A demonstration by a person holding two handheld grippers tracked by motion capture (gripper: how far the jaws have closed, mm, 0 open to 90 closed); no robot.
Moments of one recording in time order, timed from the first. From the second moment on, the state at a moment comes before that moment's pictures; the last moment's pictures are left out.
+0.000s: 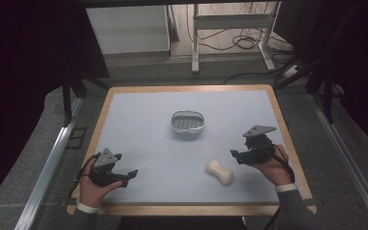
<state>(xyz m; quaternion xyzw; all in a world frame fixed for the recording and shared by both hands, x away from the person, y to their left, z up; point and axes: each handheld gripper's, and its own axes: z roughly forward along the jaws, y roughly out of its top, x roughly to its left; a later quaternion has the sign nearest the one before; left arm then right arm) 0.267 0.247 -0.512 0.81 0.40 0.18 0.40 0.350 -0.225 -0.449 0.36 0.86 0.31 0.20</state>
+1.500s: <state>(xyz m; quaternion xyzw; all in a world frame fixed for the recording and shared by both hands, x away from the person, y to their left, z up) 0.267 0.246 -0.513 0.81 0.39 0.18 0.39 0.343 -0.175 -0.477 0.32 0.92 0.21 0.12</state>
